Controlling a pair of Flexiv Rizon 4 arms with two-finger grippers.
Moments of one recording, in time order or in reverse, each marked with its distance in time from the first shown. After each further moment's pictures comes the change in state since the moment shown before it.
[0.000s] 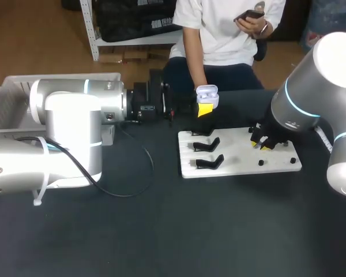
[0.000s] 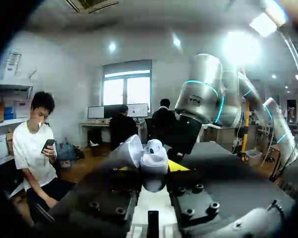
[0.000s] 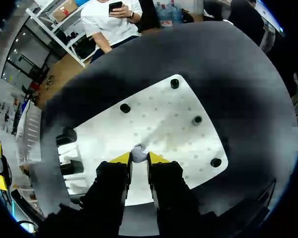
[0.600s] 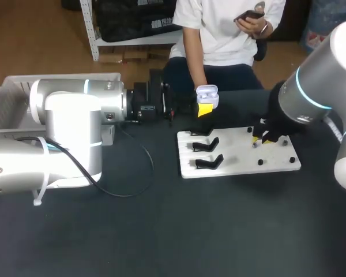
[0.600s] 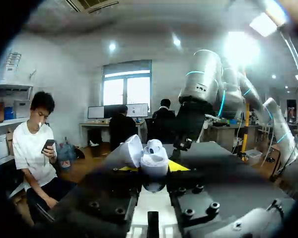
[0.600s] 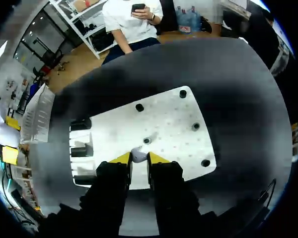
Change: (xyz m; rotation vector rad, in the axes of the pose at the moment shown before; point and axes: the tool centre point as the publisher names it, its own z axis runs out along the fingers) left arm 0.000 0.000 0.000 0.000 0.000 0.000; right arm 0.002 0.009 -0.038 -0.060 0.010 -0.192
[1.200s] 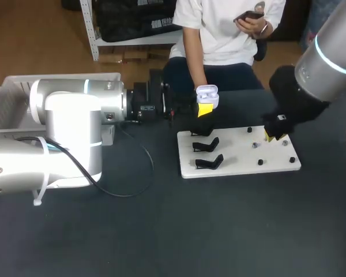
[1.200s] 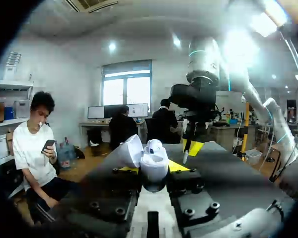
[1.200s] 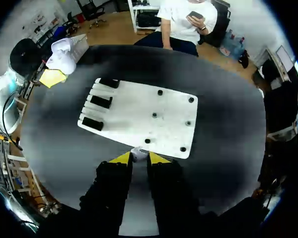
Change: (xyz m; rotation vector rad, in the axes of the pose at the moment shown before) left arm 0.000 0.000 0.000 0.000 0.000 0.000; right arm 0.032 -0.002 -0.082 0.010 0.169 -0.492
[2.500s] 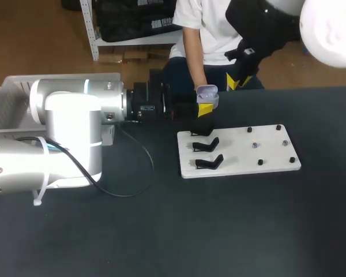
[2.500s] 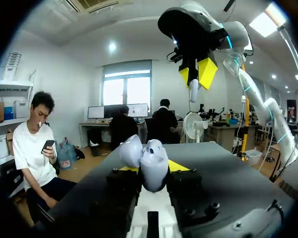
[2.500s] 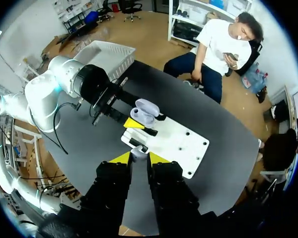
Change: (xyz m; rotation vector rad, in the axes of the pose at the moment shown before) left arm 0.000 0.000 0.000 0.000 0.000 0.000; right arm -0.088 0.096 -0.101 -0.088 -0.006 -0.256
